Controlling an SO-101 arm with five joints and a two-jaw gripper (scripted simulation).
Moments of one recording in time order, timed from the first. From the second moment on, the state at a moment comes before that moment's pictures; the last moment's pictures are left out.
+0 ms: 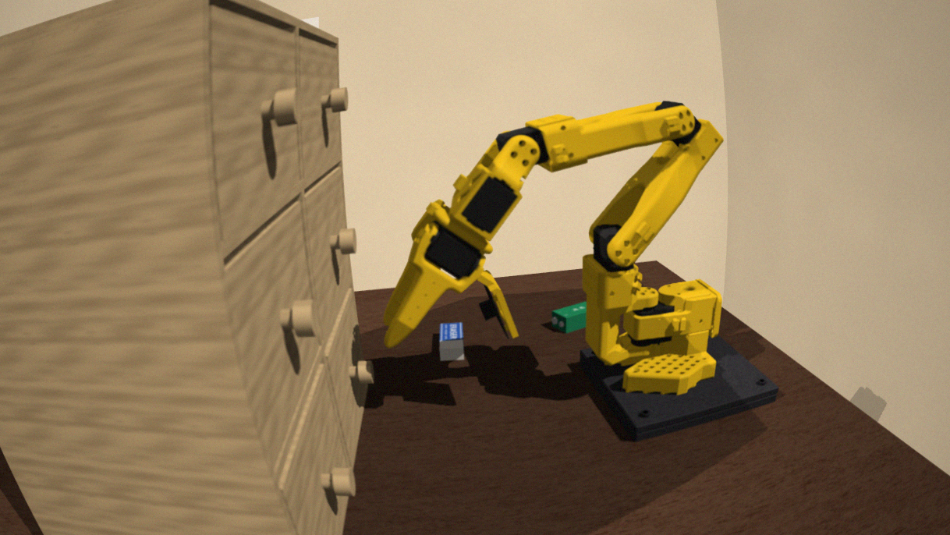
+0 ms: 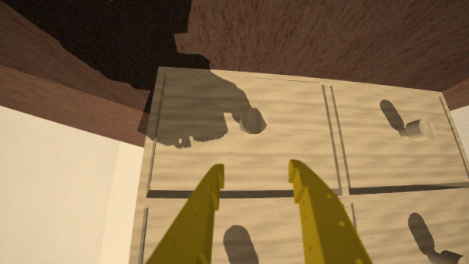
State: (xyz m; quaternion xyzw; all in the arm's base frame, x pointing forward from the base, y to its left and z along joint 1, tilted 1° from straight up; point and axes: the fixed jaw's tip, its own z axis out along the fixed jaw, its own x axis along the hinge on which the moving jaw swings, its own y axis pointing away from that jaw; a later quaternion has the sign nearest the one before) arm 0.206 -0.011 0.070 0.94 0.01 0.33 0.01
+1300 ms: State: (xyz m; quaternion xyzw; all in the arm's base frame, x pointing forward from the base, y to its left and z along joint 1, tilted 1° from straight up) arm 0.215 -0.011 0.053 0.95 0.01 0.33 0.01
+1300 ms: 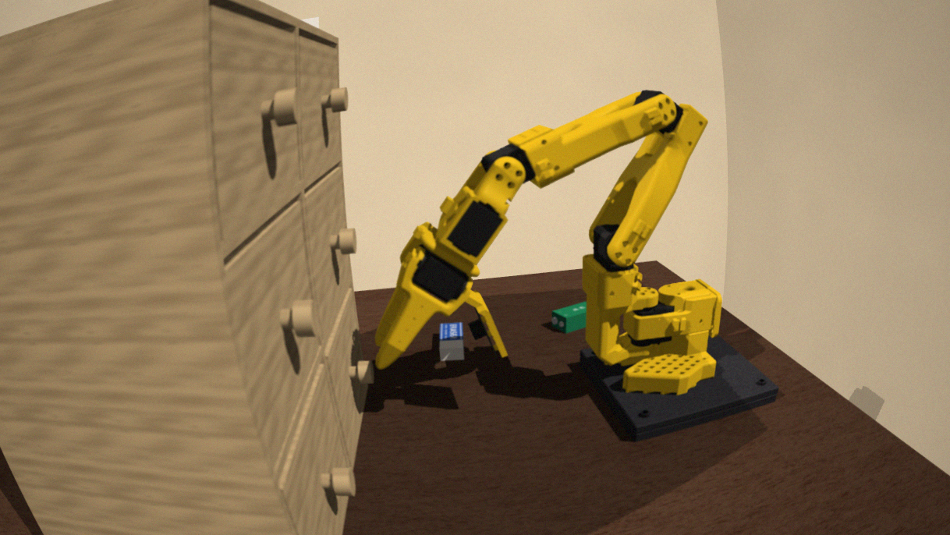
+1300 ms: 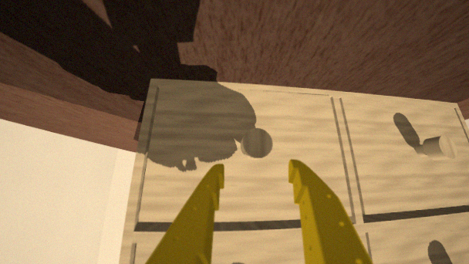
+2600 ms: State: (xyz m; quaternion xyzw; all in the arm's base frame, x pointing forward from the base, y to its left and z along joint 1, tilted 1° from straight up) arm 0.229 -0.012 0.036 0.95 0.01 0.32 0.01
